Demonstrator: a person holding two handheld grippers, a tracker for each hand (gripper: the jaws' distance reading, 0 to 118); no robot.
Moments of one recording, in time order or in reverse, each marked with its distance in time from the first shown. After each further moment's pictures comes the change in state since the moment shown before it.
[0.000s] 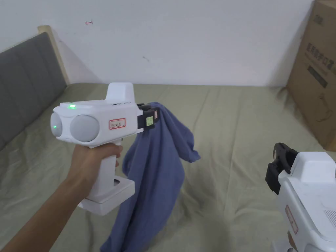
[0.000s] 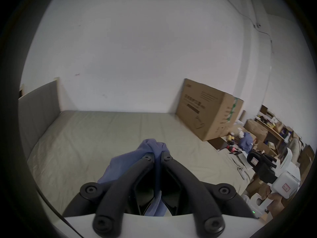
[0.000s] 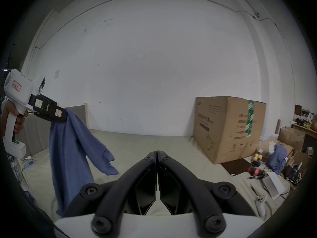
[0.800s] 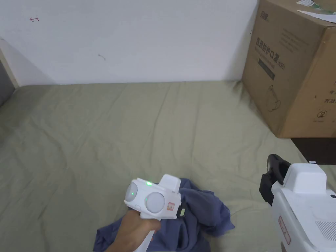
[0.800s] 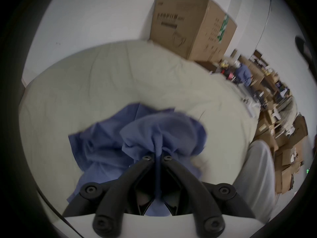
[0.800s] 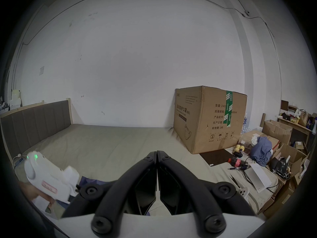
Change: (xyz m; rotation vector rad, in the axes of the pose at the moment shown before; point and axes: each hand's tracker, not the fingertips) left arm 0.095 -0.217 -0.180 -0.620 -0.074 -0.147; right arm 0.065 -0.031 0.012 -0.069 -0.130 -0.014
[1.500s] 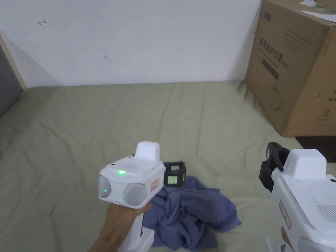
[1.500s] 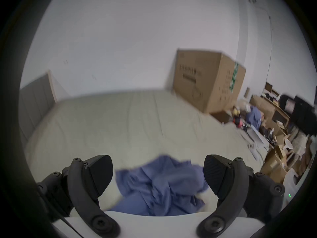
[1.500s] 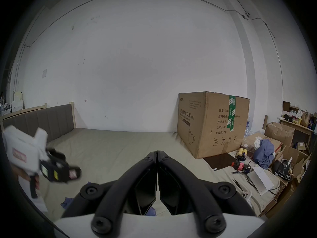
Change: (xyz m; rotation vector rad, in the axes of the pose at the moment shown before) left arm -0.014 0.011 0.156 0.543 0.180 0.096; right arm -0.021 0.023 0.014 0.037 0.024 -0.006
